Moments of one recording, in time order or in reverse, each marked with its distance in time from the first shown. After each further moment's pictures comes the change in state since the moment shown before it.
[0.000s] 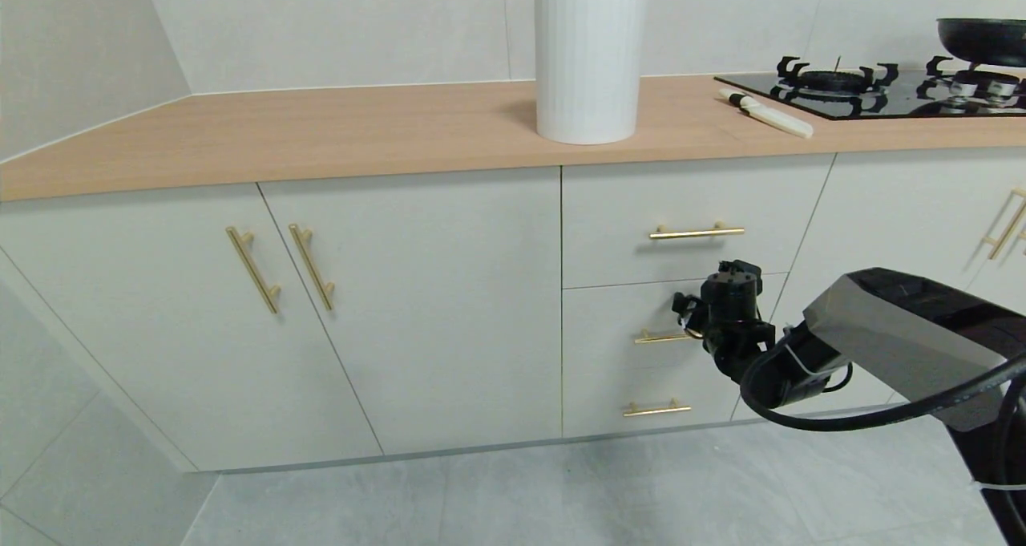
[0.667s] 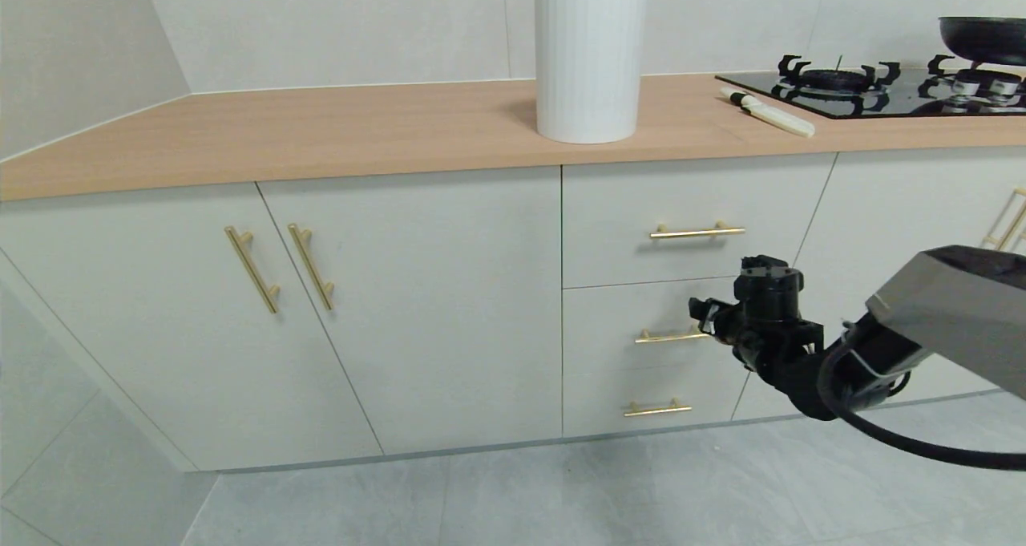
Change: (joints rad) left arm 0.000 0.000 0.000 0.000 0.000 0.000; right arm 0.010 -0.244 0.298 0.007 0.083 -0.053
